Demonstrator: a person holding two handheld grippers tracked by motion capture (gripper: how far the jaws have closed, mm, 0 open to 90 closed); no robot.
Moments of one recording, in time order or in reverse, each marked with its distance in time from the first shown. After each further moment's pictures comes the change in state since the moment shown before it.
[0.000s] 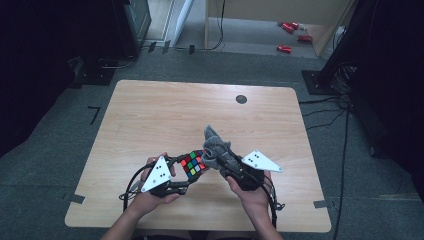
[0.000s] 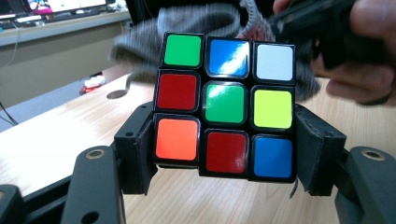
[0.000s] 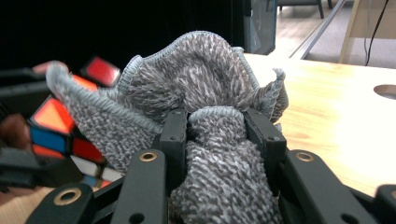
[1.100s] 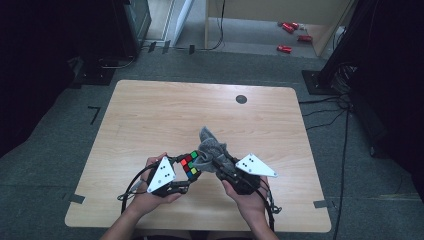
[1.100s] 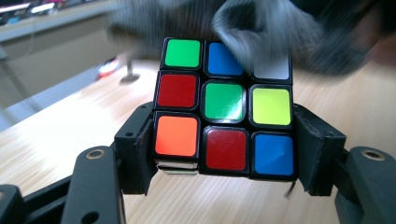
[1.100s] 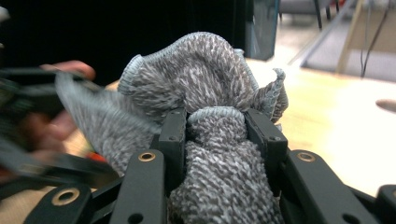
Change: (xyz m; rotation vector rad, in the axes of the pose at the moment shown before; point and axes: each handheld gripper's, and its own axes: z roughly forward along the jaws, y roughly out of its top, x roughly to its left) left arm -0.003 -0.001 0.007 0.111 0.082 0.066; right arm 0.020 0.002 -0.002 -0.013 -0.005 -0.078
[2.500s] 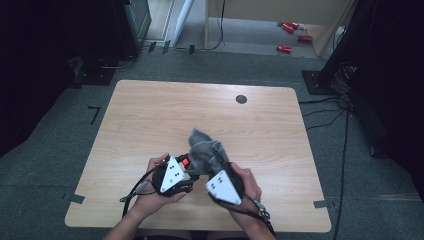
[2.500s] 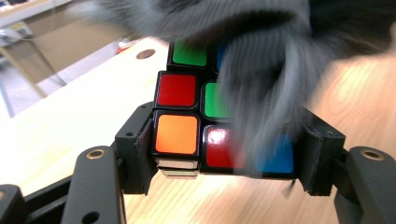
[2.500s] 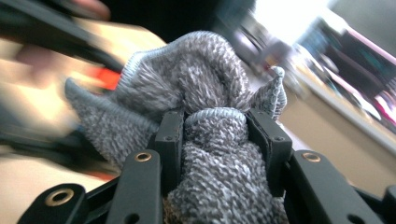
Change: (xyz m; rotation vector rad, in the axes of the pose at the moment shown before) left arm -0.005 0.007 0.005 0.062 0.045 -0.027; right arm 0.045 -0.006 0.010 0.015 -0.280 -0.561
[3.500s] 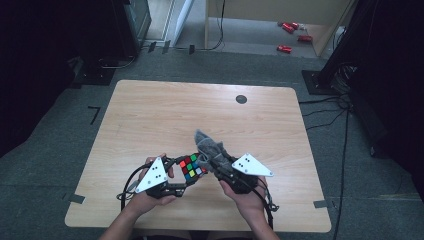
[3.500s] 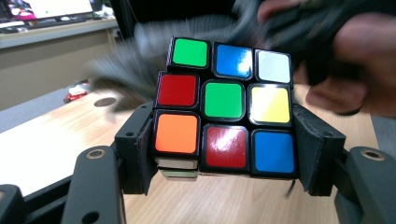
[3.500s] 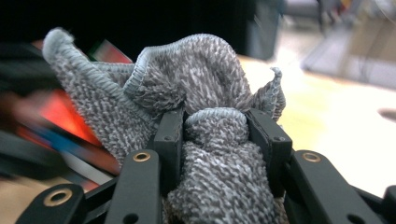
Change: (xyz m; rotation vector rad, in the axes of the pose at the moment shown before) left arm 0.016 -0.006 -0.020 -0.227 -0.190 -0.061; right arm -0.040 -0.024 0.012 0.008 0.279 0.515
